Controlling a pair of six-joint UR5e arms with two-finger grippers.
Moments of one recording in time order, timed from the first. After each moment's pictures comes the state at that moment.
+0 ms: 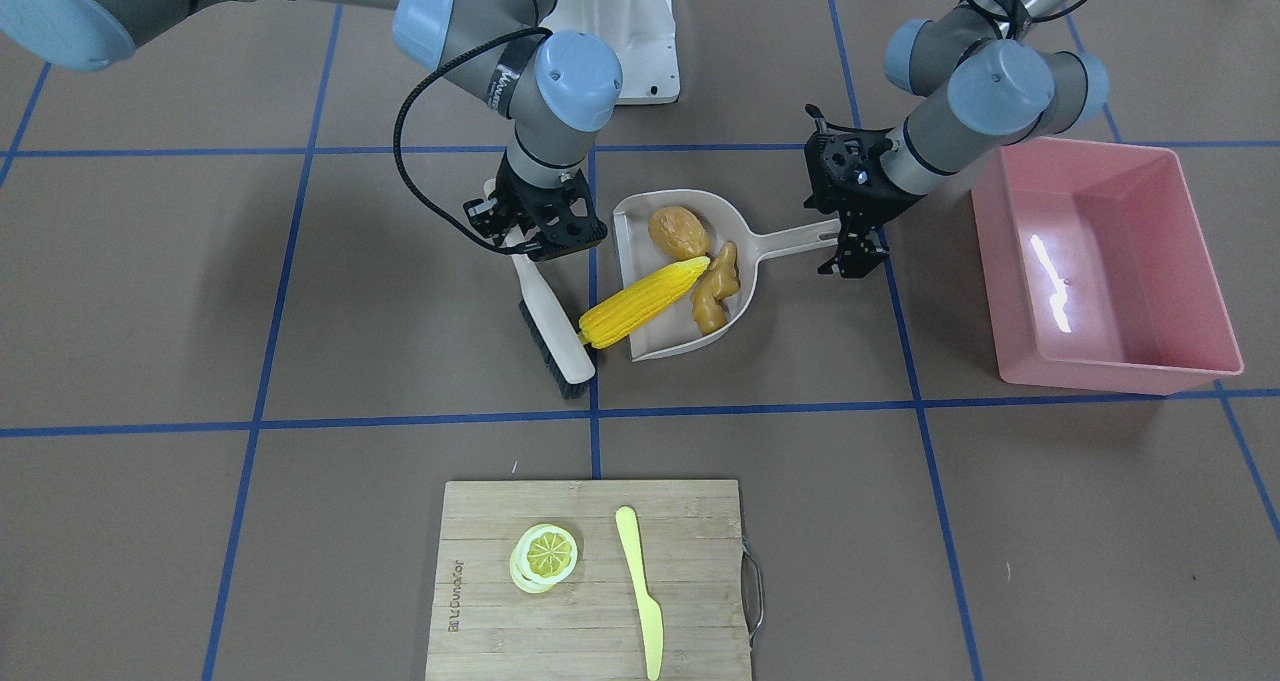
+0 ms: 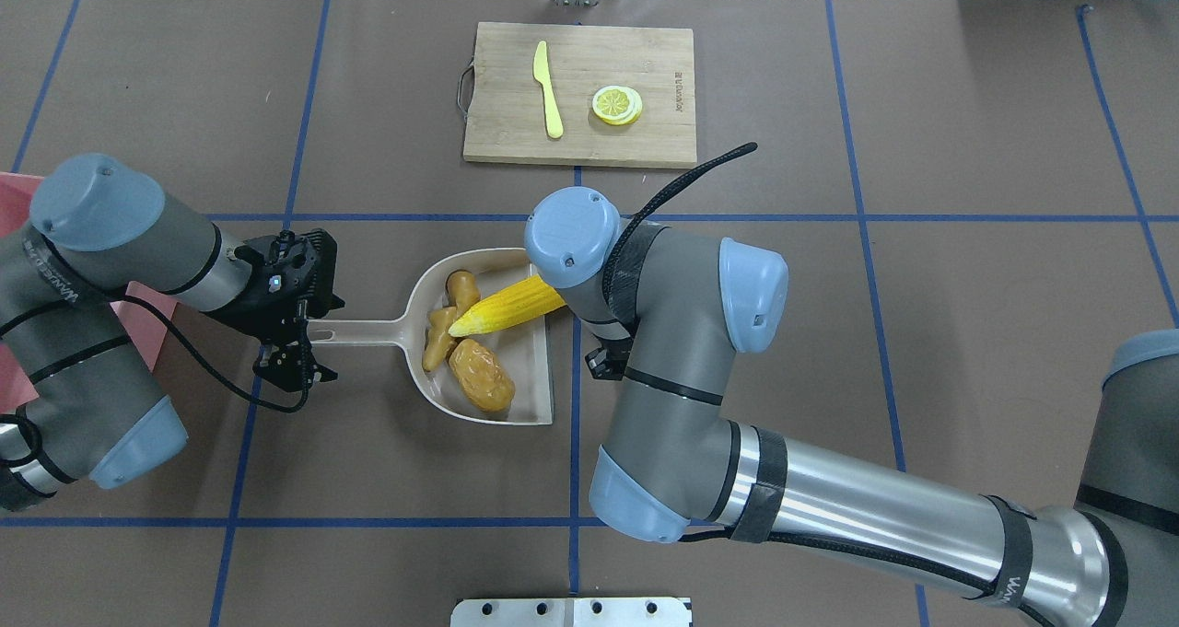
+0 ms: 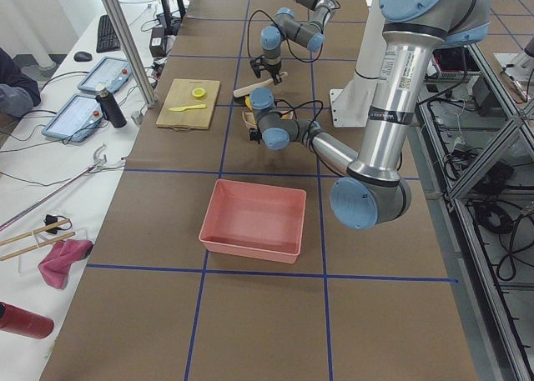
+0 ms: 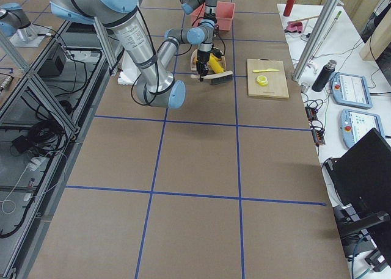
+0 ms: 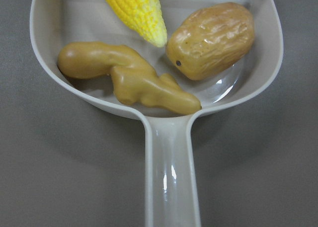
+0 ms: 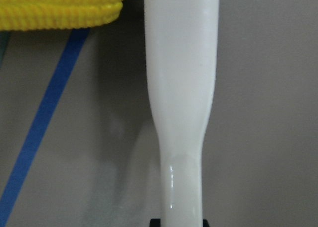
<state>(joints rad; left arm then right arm) -0.69 -1.81 -1.75 -2.10 -2.23 0.30 0.44 -0.73 1.57 -2.01 1.85 0.74</state>
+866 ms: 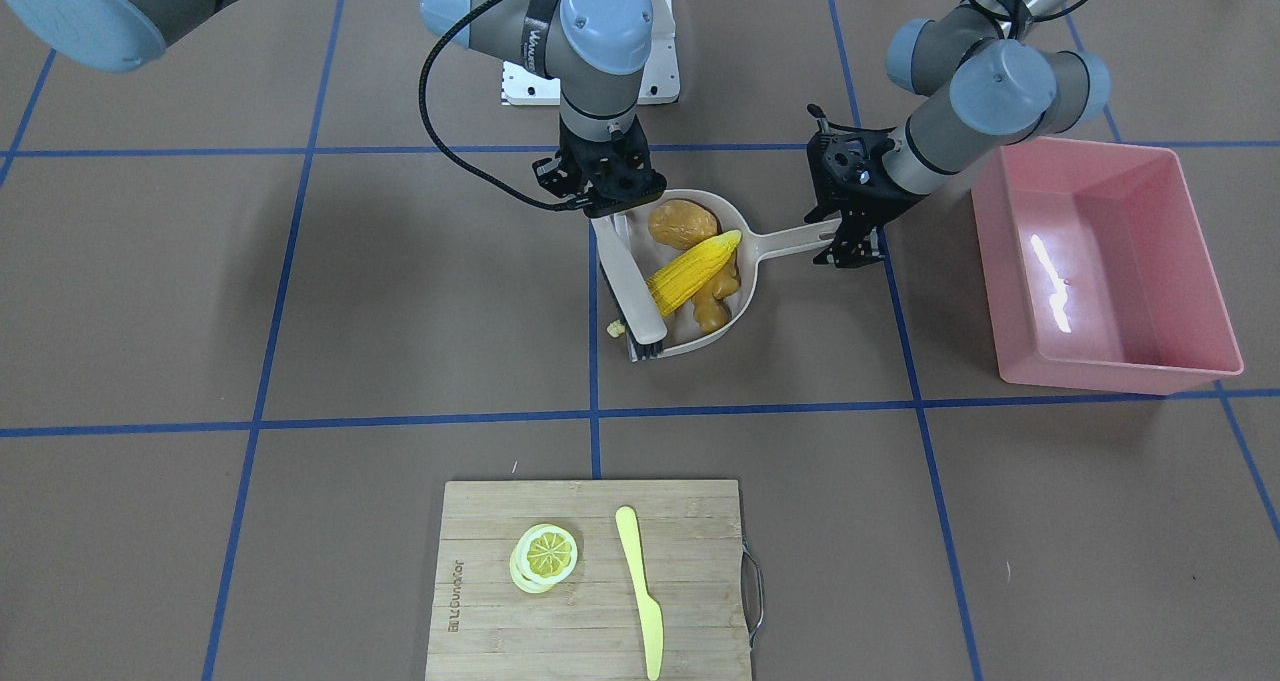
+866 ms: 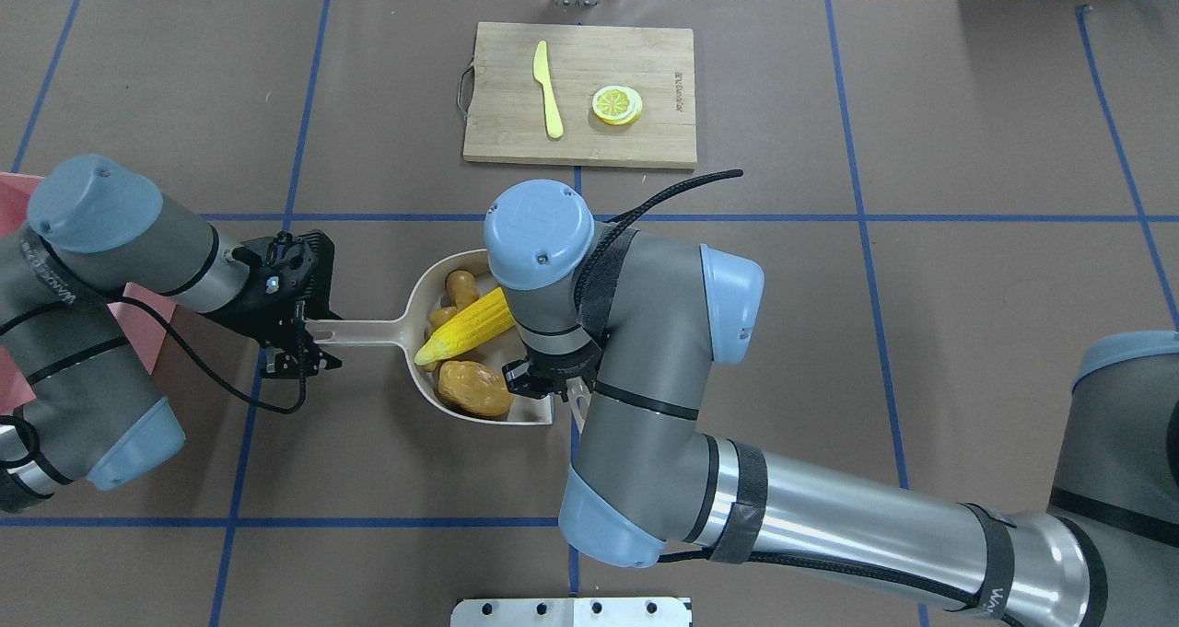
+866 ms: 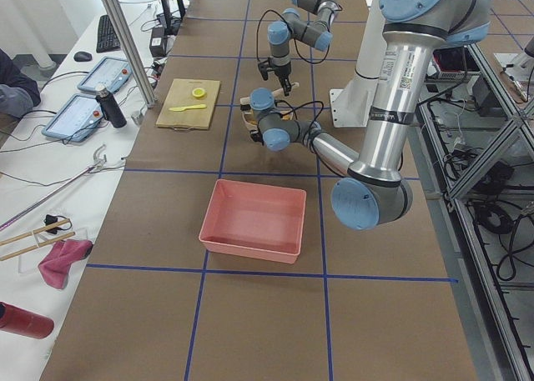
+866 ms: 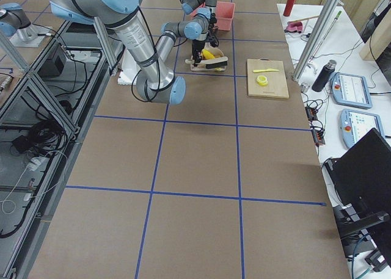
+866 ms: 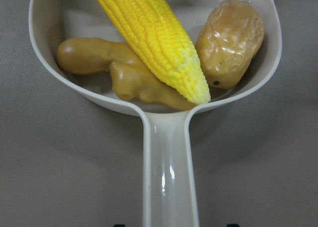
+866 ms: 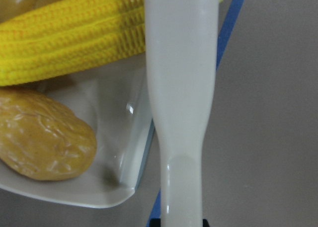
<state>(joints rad) -0.69 -1.80 -1.75 -2.10 -2.23 0.30 0.42 -0.69 1.59 -1.84 1.96 0.91</state>
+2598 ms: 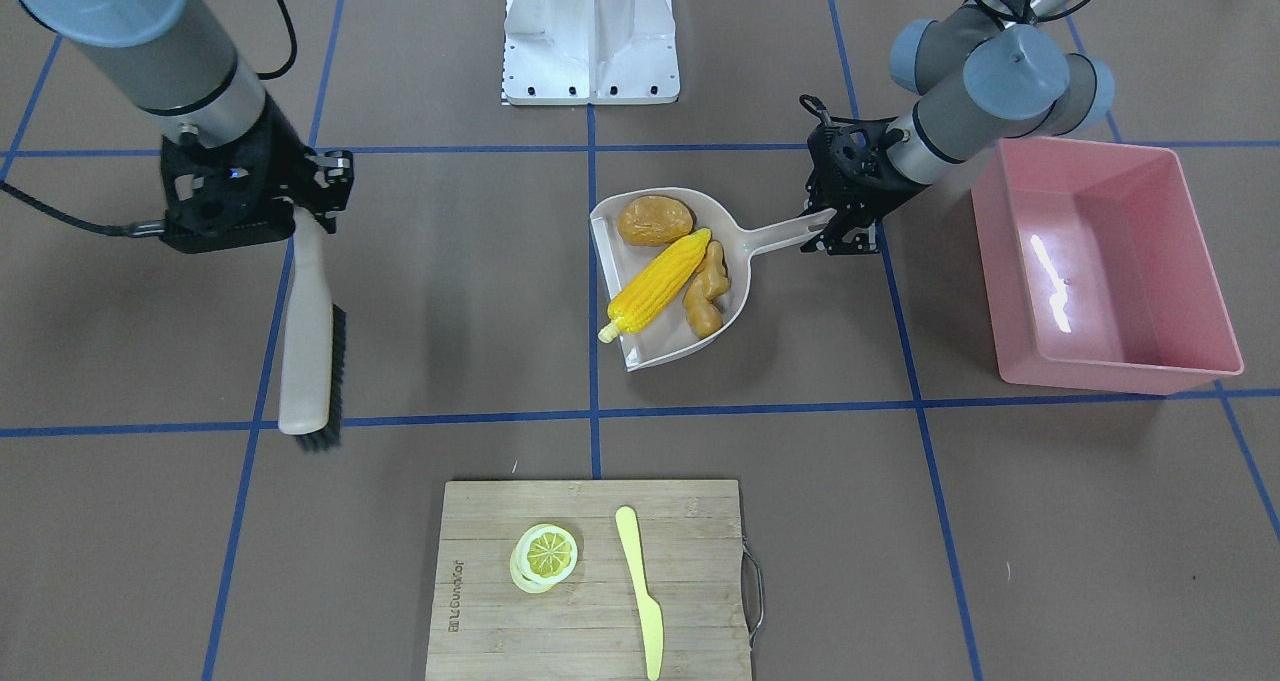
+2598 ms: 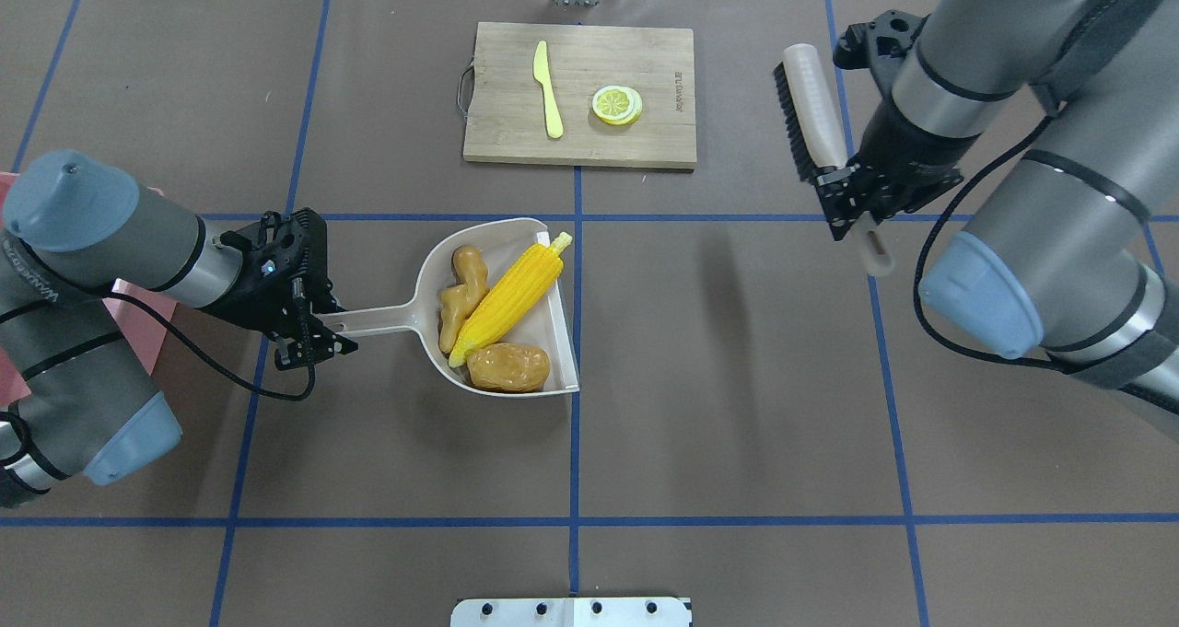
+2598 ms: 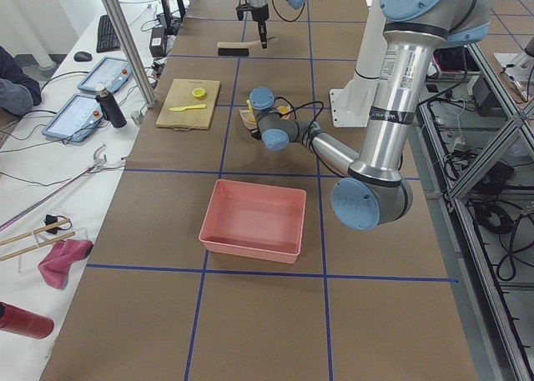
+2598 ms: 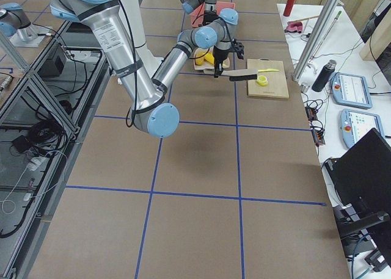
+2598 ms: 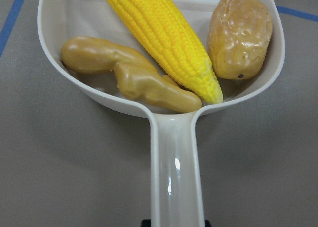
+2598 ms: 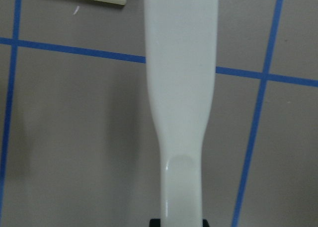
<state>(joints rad) -0.71 -1.80 -1.75 -2.25 -2.24 0.07 0.91 -1.10 1.99 -2.00 2.21 0.63</state>
